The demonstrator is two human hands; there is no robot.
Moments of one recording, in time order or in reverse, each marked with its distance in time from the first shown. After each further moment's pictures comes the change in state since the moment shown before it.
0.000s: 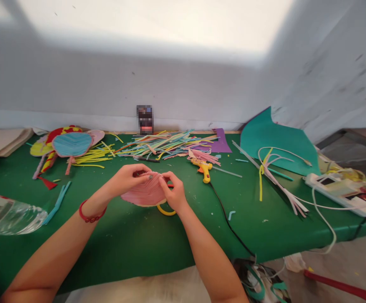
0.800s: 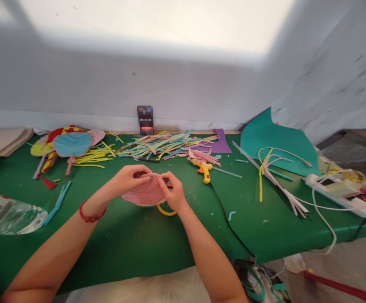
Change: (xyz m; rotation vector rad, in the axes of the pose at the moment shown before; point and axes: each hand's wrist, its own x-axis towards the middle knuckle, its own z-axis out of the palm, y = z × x) left_hand 0.000 0.000 0.000 -0.008 -0.018 -0.007; right_hand 0.000 -0.002 0.000 0.014 -0.039 0.009
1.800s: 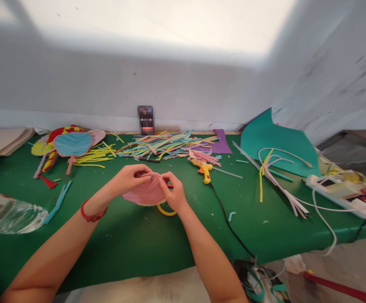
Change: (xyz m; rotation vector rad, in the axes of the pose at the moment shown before) left_hand 0.001 -0.004 0.002 -0.010 0.006 0.007; right_hand 0.000 0.001 0.000 -0.021 -0.007 -0.021
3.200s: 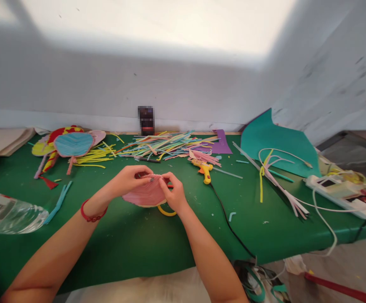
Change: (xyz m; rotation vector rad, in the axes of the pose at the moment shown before) left_hand -0.001 0.000 -0.002 0.023 -0.034 0.021; right_hand 0.001 0.000 0.002 -0.010 0.008 0.043
